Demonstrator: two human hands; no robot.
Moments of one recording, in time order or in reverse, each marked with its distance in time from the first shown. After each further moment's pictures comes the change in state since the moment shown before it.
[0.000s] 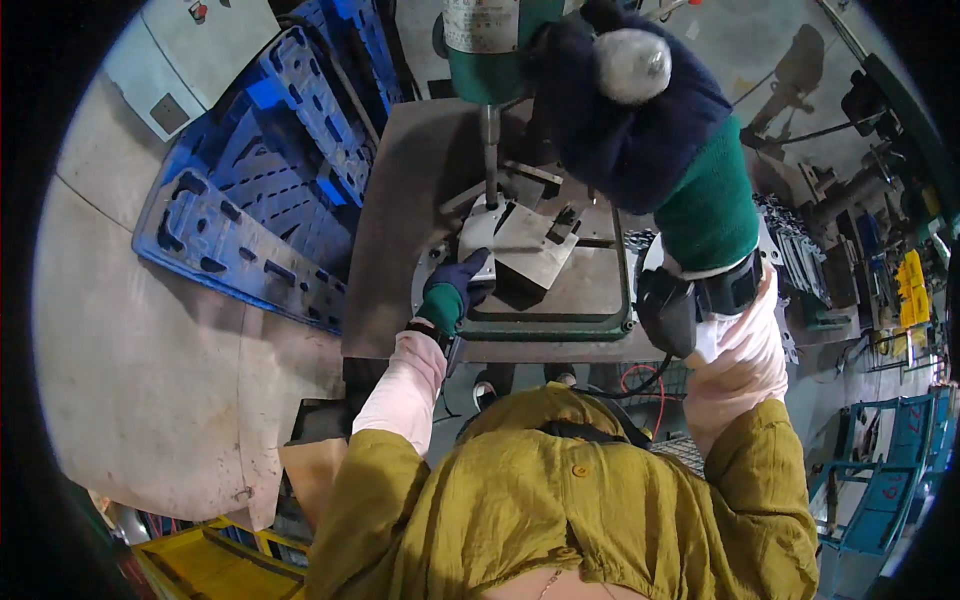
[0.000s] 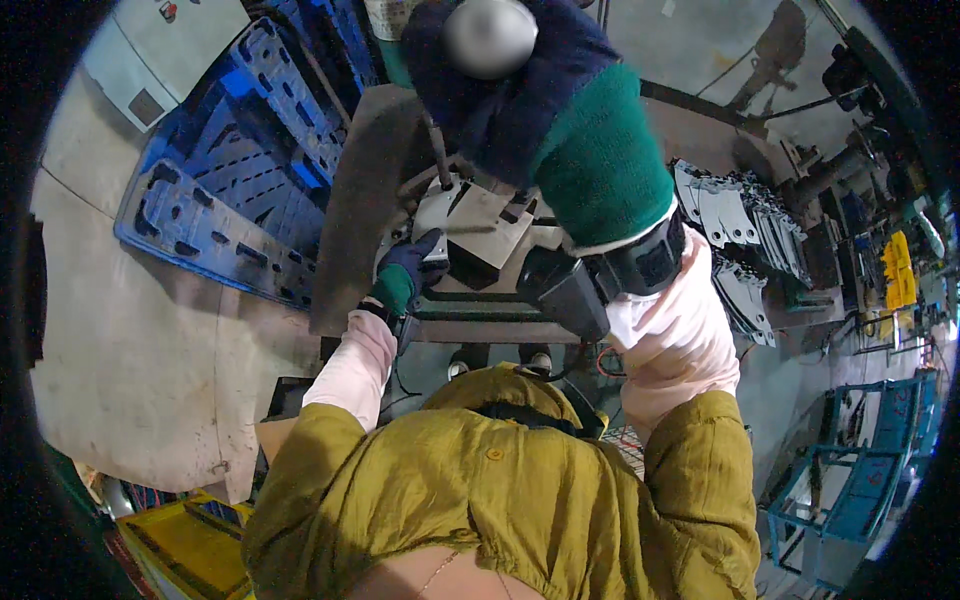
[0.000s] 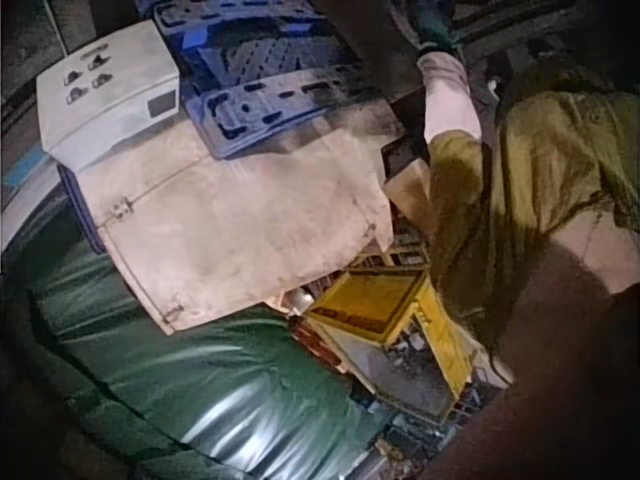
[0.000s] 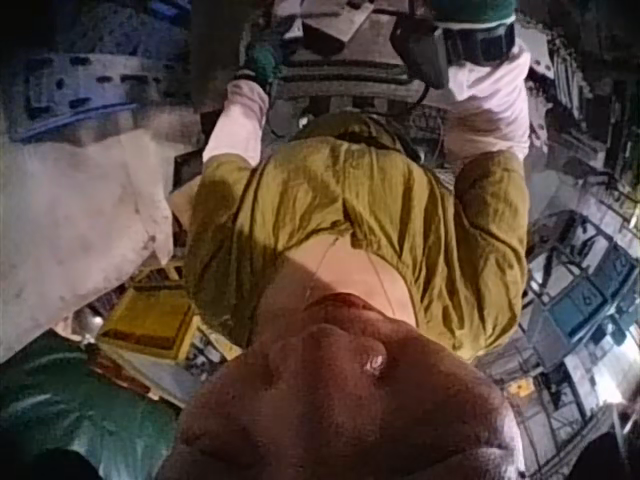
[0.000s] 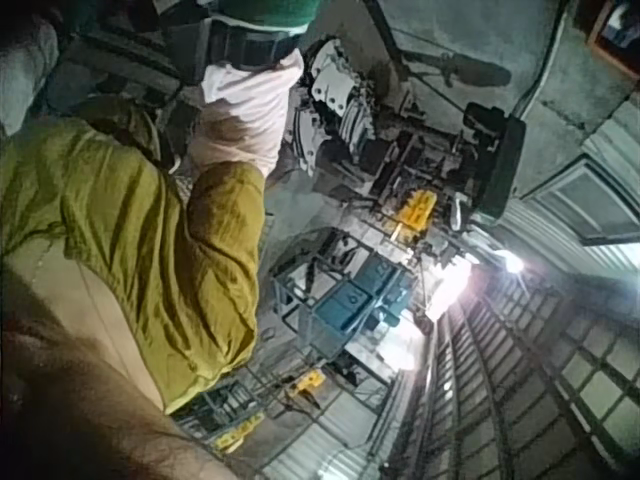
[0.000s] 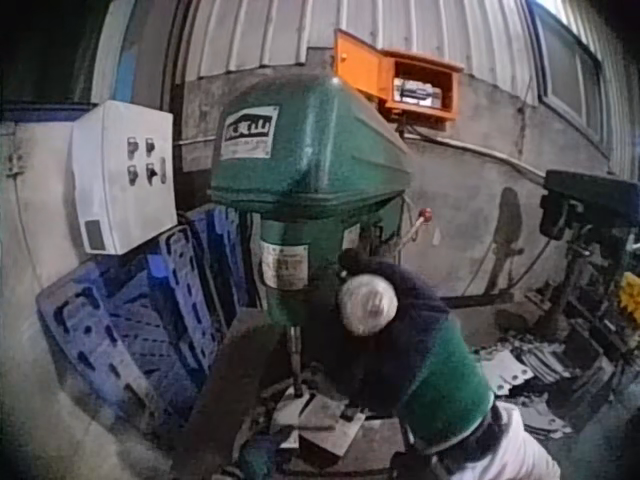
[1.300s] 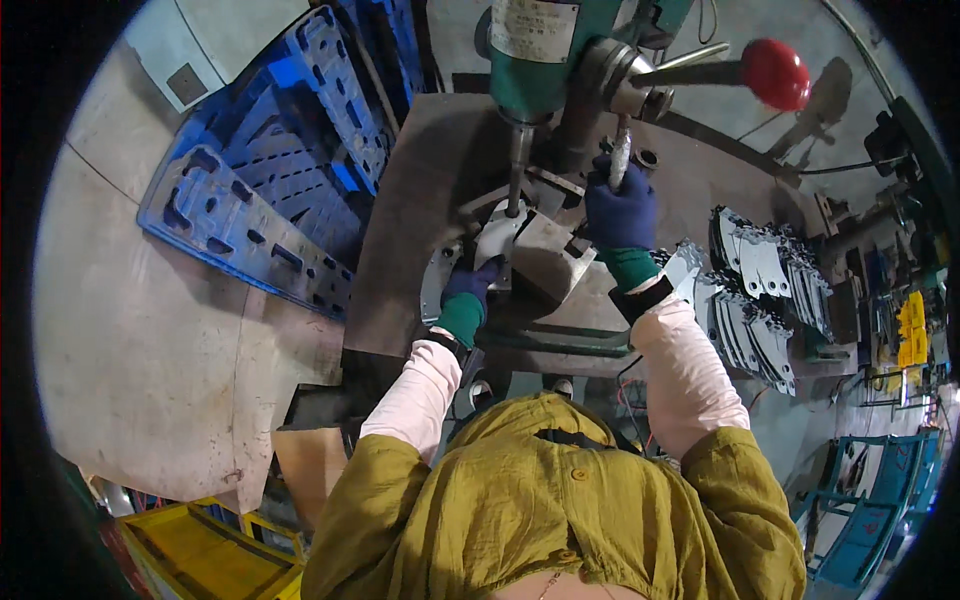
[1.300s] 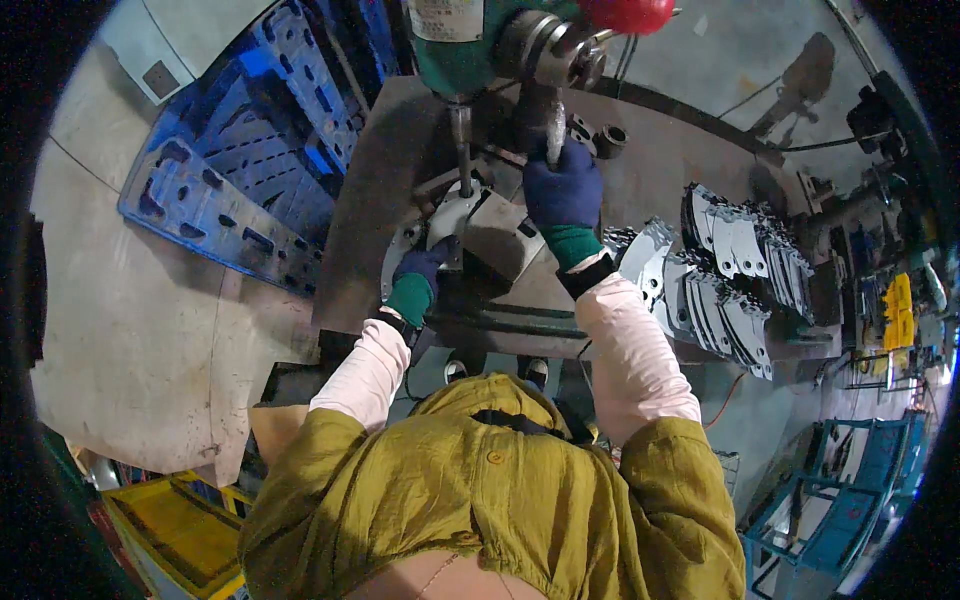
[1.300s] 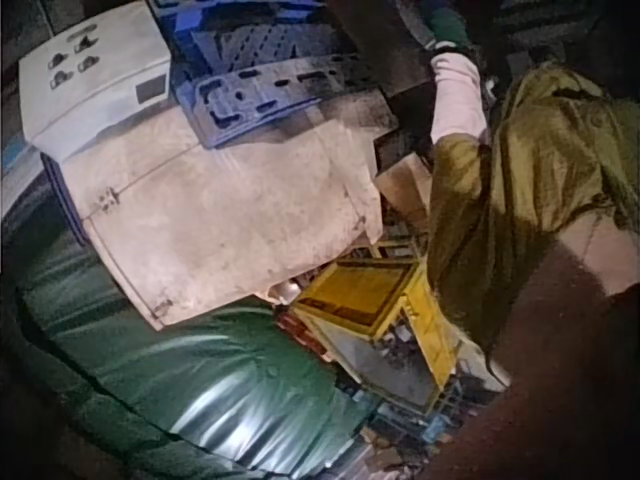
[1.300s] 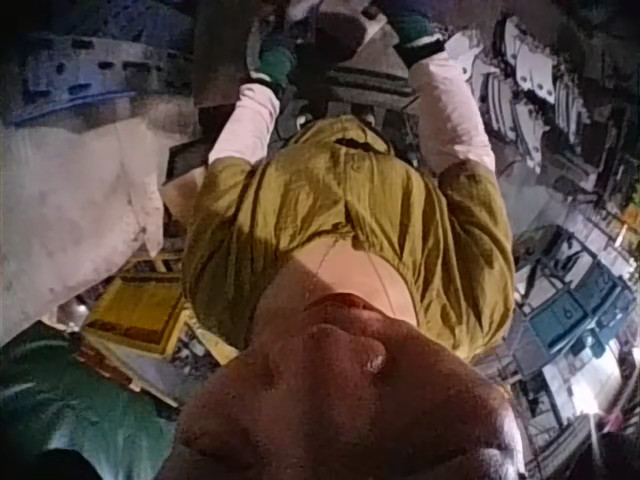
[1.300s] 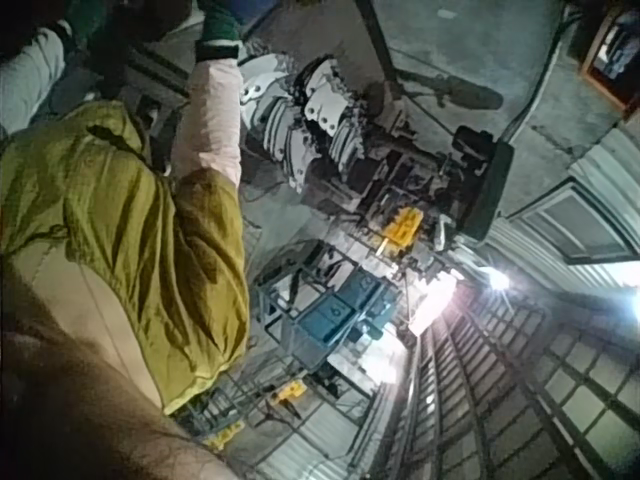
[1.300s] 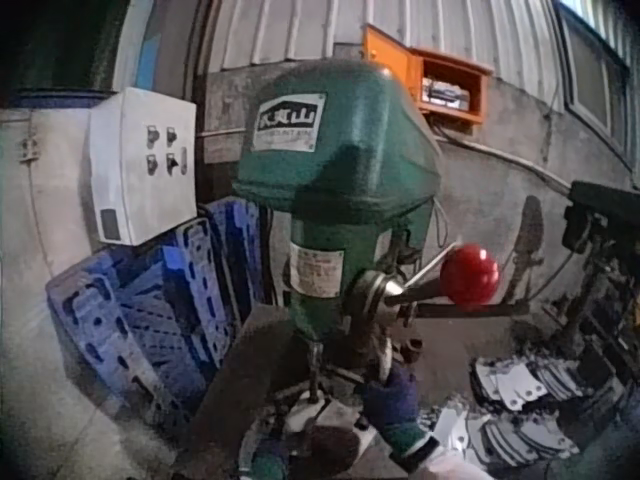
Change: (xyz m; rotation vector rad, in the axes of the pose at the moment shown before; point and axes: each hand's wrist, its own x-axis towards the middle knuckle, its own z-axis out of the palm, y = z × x) left_hand 0.008 -0.010 0.007 0.494 0.333 0.233; right_hand 0.049 0.061 -0.182 -1.684 0.841 -0.937
